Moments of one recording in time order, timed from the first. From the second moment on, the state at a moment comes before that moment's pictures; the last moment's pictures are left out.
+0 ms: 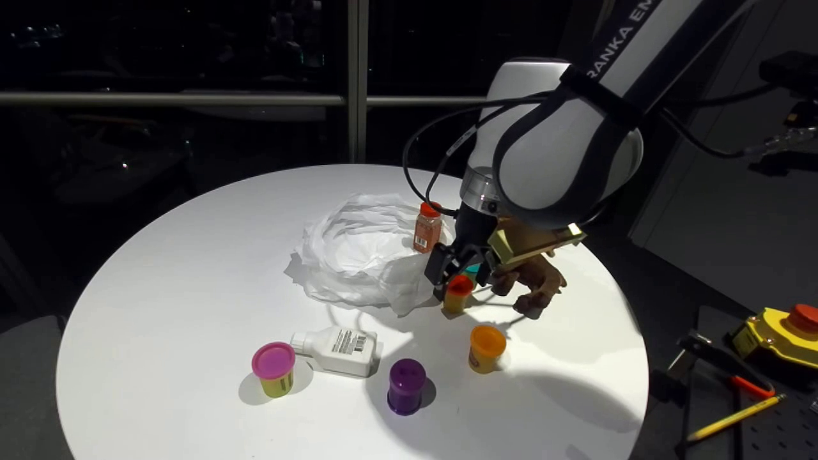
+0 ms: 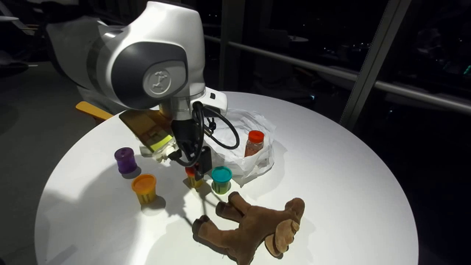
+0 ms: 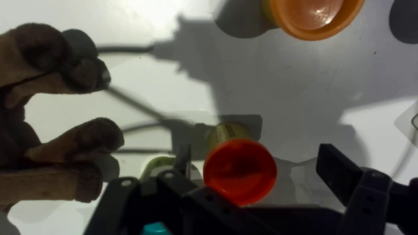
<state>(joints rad) 0.14 0.49 -0.04 -2.32 0.14 2.89 0.23</state>
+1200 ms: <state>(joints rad) 0.38 0.28 -0.24 -2.42 -0.11 2.77 0.50</state>
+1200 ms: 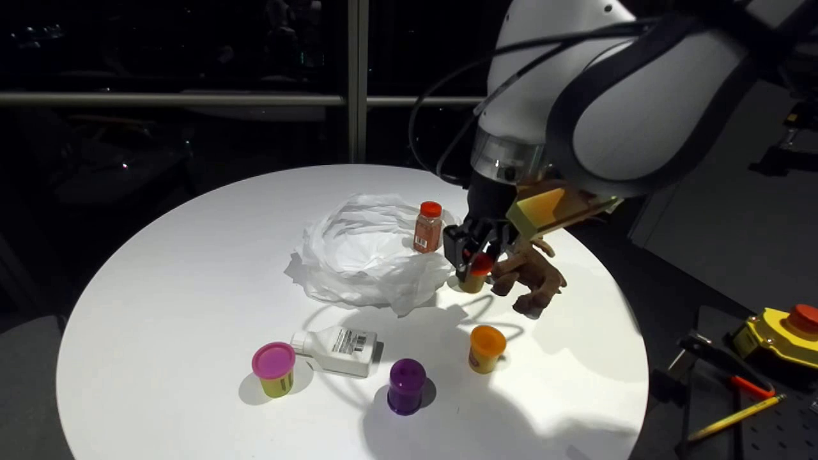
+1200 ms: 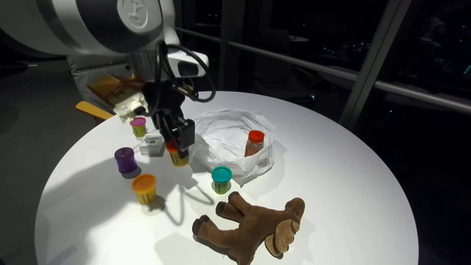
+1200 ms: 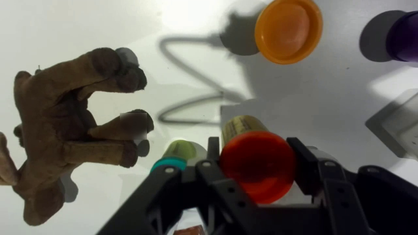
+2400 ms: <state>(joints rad) 0.22 0.60 -0.08 -1.82 -0.02 2.61 0.55</state>
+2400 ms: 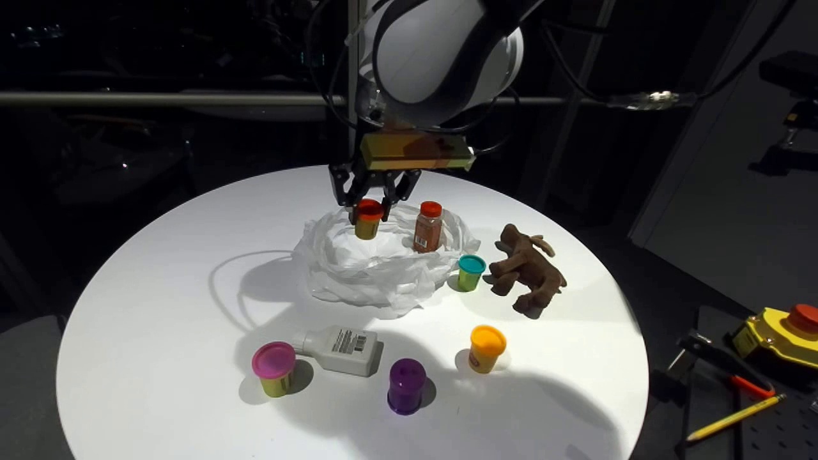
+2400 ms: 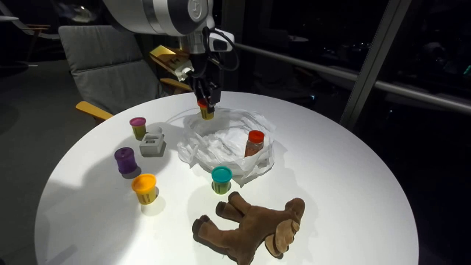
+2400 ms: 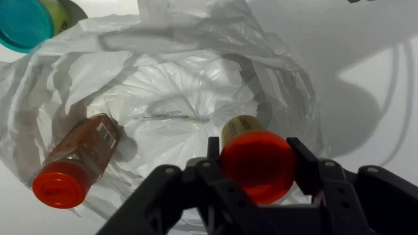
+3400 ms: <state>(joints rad) 0.17 0.97 -0.13 -1.36 0.01 2.50 0.58</state>
